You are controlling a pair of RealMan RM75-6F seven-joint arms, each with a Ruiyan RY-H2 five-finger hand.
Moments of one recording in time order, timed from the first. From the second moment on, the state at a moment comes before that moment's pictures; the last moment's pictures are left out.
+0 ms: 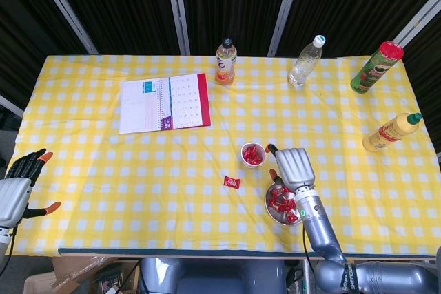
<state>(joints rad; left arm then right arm) -0.16 -1.06 -0.02 -1.66 1.46 1.35 -0.08 0.68 -1.47 0.16 -1.86 -0.85 1.28 -0.66</state>
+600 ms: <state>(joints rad) -0.16 -1.06 -0.02 -1.67 1.46 1.35 -0.06 0.65 -1.63 0.07 -1.84 -1.05 1.26 -0.64</state>
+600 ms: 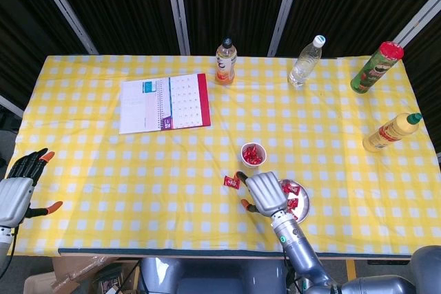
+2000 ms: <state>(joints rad) -0.16 -1.05 -0.02 -1.67 1.45 1.33 -0.09 0.73 -1.85 0.17 -1.47 -0.91 1.10 -0.65</state>
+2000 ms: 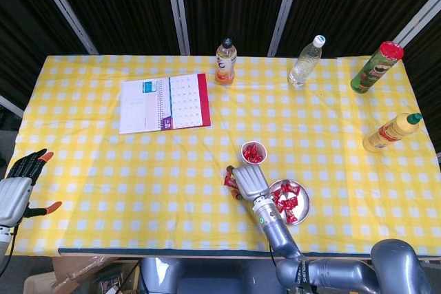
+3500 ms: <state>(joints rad) -0.16 -1.06 -0.02 -1.67 1.46 1.34 -0.08 0.69 -1.66 0.28 -1.70 -0.99 1.23 -0.64</state>
